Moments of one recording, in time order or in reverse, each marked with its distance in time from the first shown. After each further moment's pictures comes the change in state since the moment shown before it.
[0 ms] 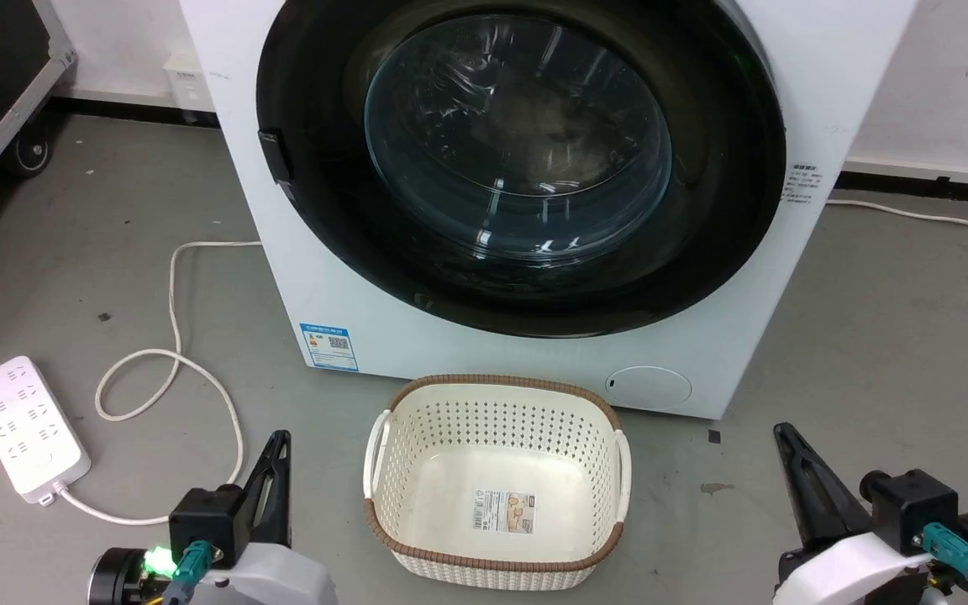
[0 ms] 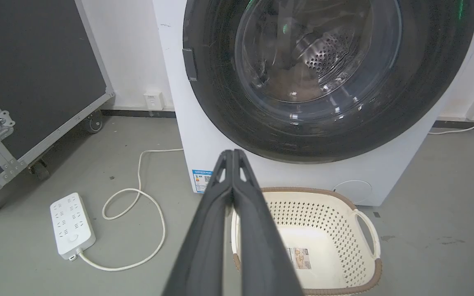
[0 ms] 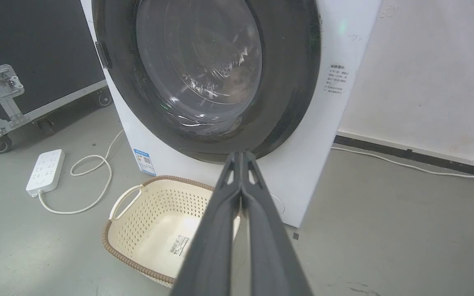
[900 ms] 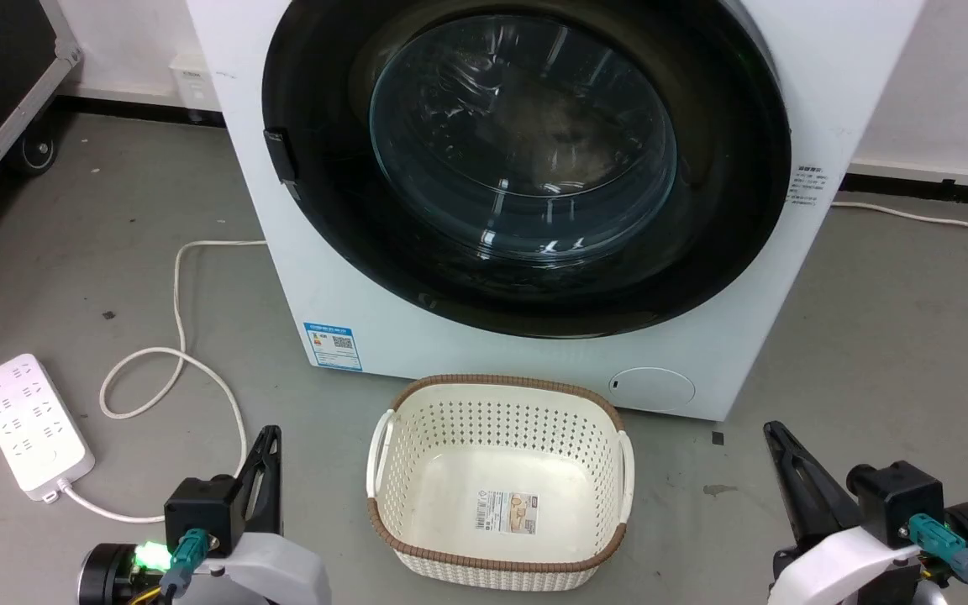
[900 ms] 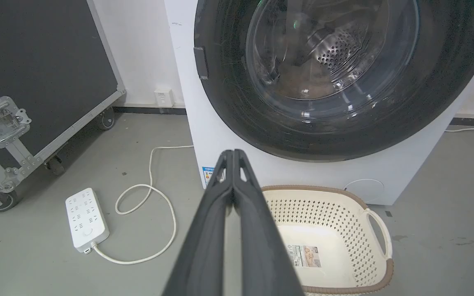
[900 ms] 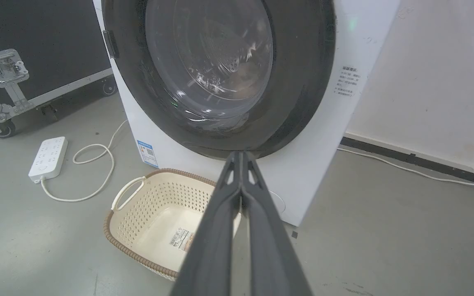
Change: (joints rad) left arm -0.005 -0.001 0.011 -0.028 0.020 0.017 0.053; right arm -0.002 0.005 0.006 -0.030 -0.035 0.000 0.052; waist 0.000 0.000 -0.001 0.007
